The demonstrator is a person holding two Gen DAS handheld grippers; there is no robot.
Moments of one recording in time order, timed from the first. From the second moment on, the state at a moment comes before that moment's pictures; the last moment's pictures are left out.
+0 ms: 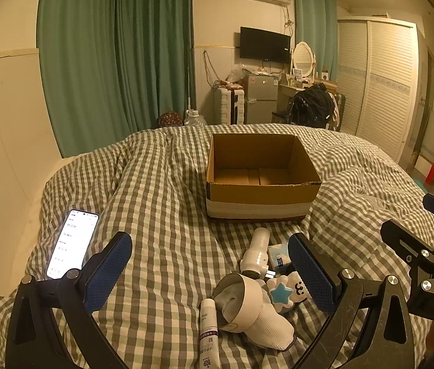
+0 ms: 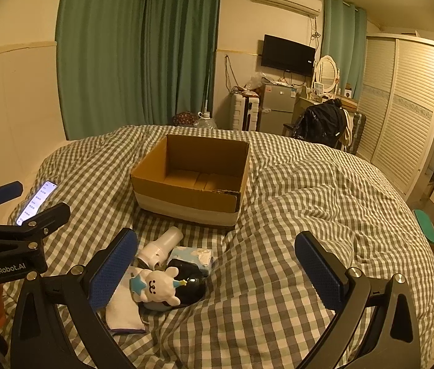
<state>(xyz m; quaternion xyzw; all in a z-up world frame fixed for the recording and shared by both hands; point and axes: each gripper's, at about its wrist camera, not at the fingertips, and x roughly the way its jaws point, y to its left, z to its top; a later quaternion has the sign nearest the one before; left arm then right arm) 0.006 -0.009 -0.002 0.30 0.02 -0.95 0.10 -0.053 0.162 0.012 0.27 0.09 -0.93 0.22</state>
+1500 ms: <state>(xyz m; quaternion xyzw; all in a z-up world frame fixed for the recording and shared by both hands) 0.017 -0.045 -0.106 0.45 0.04 -0.89 0.10 -0.040 0.120 -0.056 0.38 0.14 -0.87 0.27</state>
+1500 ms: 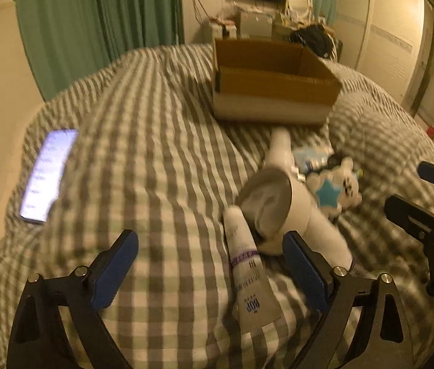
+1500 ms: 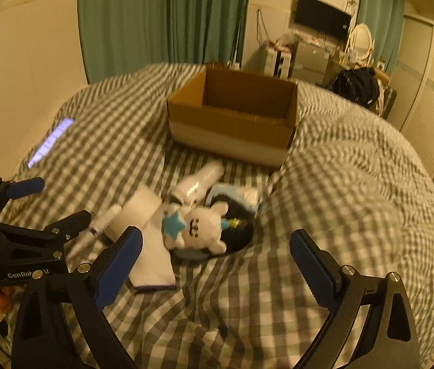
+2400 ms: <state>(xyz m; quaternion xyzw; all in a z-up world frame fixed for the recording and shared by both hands) 0.022 -0.042 -0.104 0.45 0.03 -0.89 0.07 -0.041 0.084 -0.106 0.47 0.15 -0.81 0.34</state>
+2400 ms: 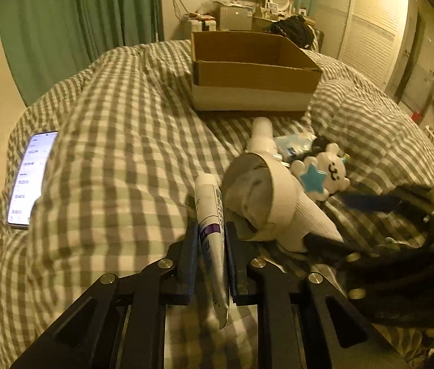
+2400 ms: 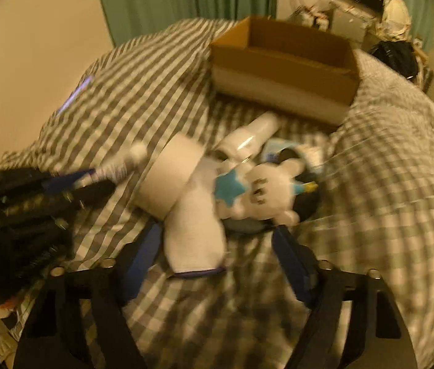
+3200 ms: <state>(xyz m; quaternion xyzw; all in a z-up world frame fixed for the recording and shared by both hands) 0.022 -0.035 -0.048 0.40 0.03 -0.92 0.06 -0.021 0.092 -0.029 0.37 0.15 -0.85 0.35</state>
